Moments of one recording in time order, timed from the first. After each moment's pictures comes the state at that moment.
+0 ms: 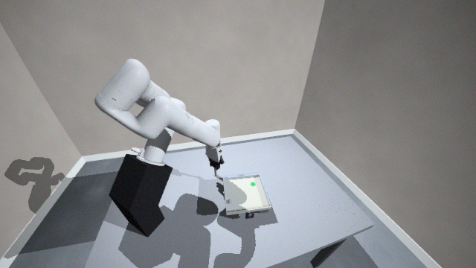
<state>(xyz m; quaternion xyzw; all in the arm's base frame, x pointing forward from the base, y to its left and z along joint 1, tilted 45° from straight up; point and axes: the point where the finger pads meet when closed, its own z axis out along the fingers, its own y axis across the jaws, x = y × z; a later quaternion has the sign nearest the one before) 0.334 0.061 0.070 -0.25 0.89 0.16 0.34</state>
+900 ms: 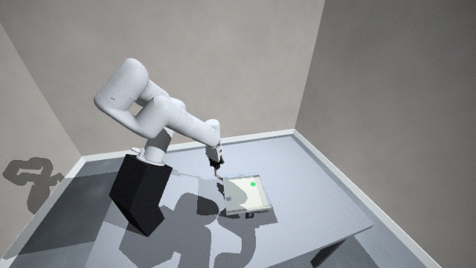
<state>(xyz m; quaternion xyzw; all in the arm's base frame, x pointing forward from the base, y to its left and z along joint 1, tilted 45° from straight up) 0.333 0.059 0.071 -0.25 0.89 0.16 0.34</state>
